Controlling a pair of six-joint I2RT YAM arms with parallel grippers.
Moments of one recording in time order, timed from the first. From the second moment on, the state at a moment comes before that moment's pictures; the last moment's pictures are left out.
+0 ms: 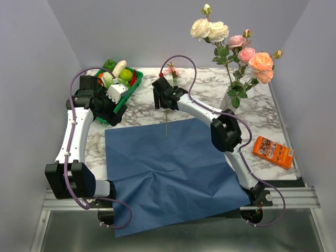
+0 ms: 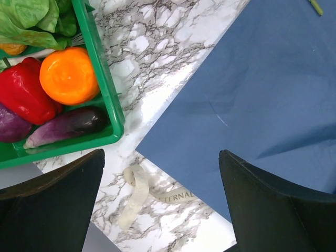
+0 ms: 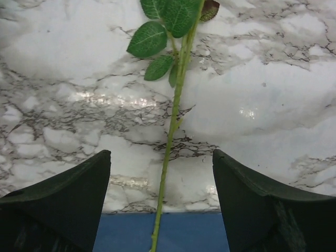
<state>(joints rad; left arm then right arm) 0.06 1.36 1.32 -0.94 0.40 0.71 0.77 2.35 2.08 -0.57 0.42 0.43</state>
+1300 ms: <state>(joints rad) 0.06 1.38 1.45 -0.99 0.44 0.67 0.72 2.51 2.23 -0.75 0.22 0.48</state>
